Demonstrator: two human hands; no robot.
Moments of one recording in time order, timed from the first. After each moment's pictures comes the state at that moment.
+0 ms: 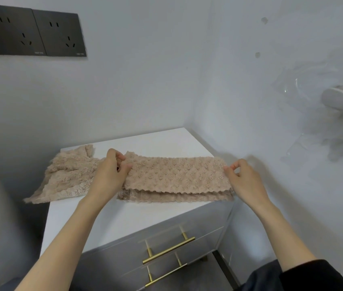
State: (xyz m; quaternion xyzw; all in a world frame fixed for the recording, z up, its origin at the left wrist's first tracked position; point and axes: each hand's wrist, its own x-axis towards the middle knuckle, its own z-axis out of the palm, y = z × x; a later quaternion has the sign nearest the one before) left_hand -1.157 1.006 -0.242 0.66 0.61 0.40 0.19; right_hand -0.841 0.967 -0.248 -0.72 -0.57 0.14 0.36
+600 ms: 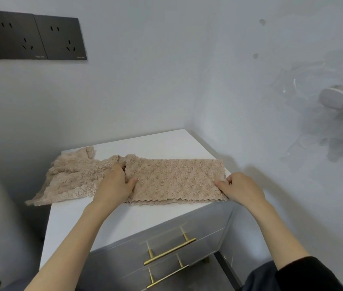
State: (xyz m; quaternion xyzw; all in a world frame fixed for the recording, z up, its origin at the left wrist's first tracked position) left_hand -1.148 0.996 -0.250 0.67 0.68 0.26 0.18; right_hand -0.849 0.968 -0.245 -0.80 -0.57 0.14 0.15
